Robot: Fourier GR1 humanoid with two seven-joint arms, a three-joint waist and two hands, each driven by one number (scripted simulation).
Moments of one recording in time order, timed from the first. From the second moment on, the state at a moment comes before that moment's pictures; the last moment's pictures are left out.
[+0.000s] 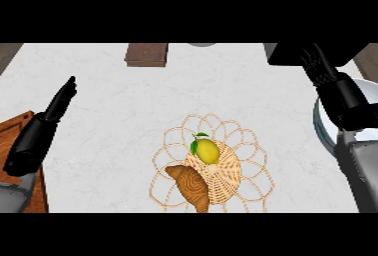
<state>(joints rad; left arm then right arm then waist) -0.15 0.59 -0.21 -1.57 0.07 0.16 -0.10 -0.41 -0.38 0.01 -1.42 -0.15 0.12 -0.10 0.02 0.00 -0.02</state>
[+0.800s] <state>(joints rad) -0.26 0.44 -0.20 -1.54 0.09 0.28 0.05 -0.72 -0.31 0.21 -1.06 -0.29 0.76 -0.36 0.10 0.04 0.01</state>
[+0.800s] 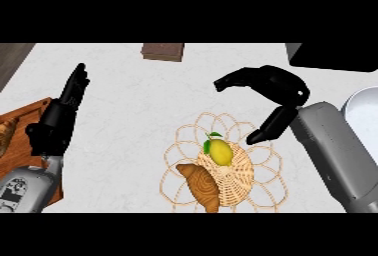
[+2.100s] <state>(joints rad) -0.31 0.42 -0.17 -1.51 0.05 0.31 0.15 -1.07 -0.40 0.79 -1.07 0.29 0.62 -0.61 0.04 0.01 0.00</state>
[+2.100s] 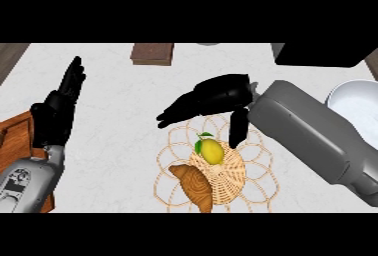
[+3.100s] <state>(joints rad) -0.27 0.39 -0.13 -1.54 0.01 0.29 0.16 -1.07 -0.20 1.00 -0.73 0.59 0.42 -0.74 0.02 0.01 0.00</state>
